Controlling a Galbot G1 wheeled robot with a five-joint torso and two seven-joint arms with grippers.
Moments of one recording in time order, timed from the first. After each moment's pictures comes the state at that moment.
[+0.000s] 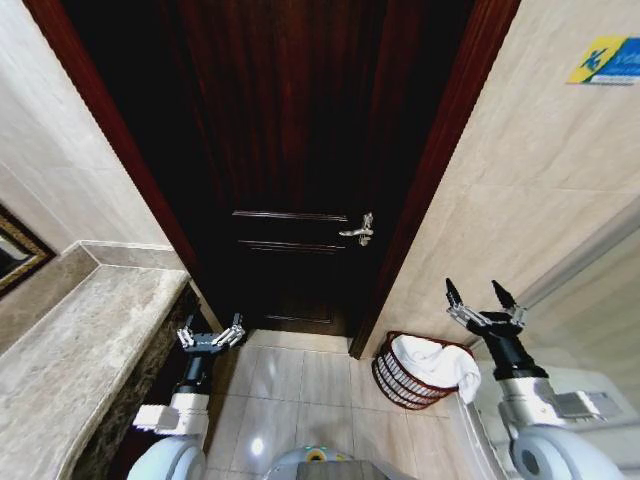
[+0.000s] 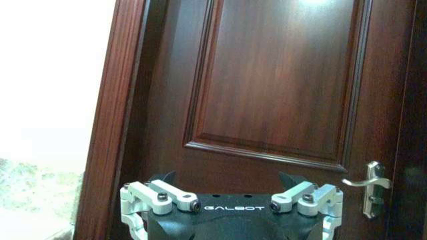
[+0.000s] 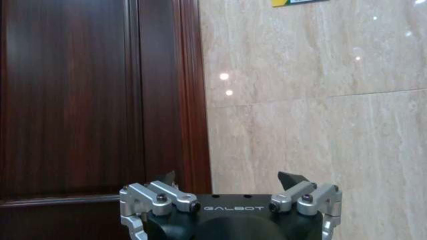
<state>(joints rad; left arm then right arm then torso) 1.79 -1.42 -0.61 -2.30 -0.32 -0.19 0.05 -1.81 1.43 0.98 2.44 0.52 0.04 -0.15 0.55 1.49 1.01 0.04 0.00</state>
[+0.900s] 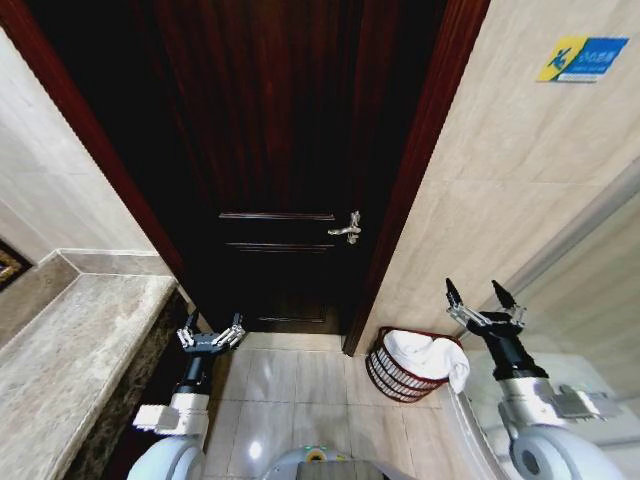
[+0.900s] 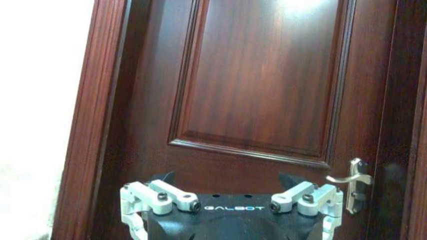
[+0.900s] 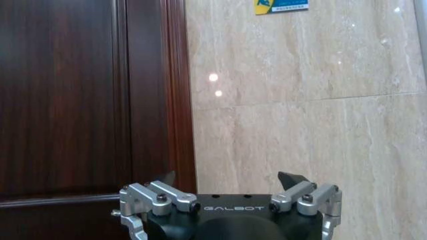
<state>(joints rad) 1.79 -1.42 -0.61 -2.30 -0.32 -0.19 0.05 -1.81 1.43 0.98 2.44 0.52 0.04 -0.15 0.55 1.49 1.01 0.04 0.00</state>
